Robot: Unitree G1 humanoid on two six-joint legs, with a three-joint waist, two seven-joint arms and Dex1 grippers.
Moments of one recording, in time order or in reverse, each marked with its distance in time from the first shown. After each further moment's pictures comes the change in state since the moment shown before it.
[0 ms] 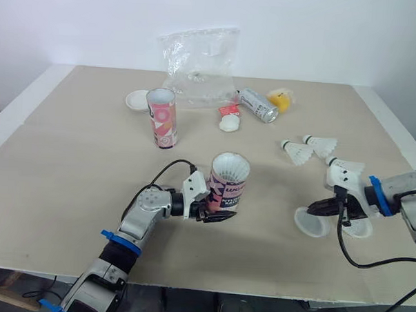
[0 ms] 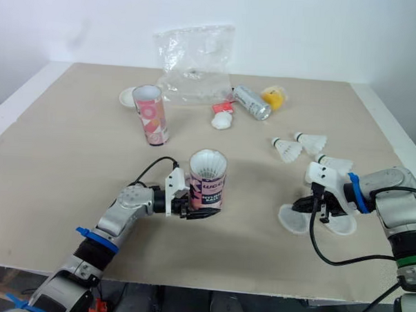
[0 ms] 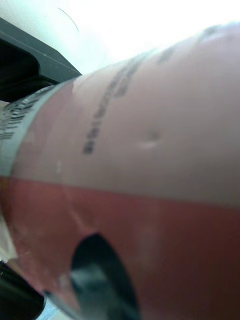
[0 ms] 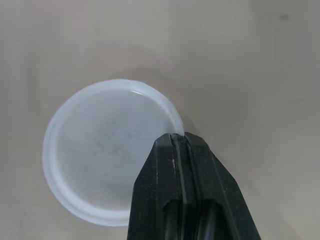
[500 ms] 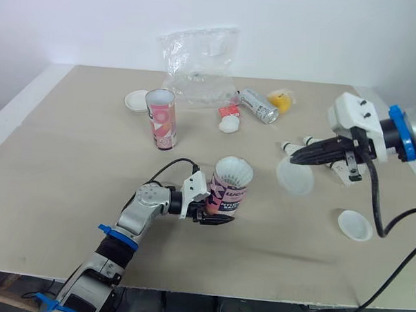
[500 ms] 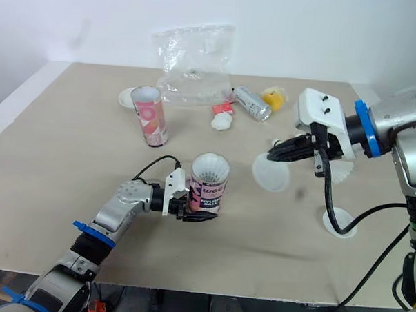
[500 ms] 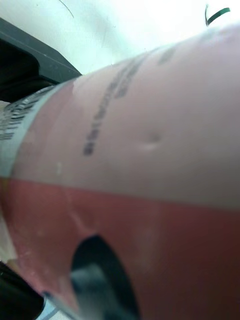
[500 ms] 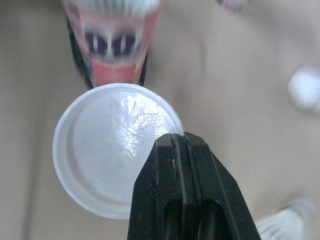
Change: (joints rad) left arm -0.040 0.051 -0.031 -0.016 0.000 0.049 -0.097; right arm -0.456 0.003 0.001 -0.373 0.186 0.274 0.091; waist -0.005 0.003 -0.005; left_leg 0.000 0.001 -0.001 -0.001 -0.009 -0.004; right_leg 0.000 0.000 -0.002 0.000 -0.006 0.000
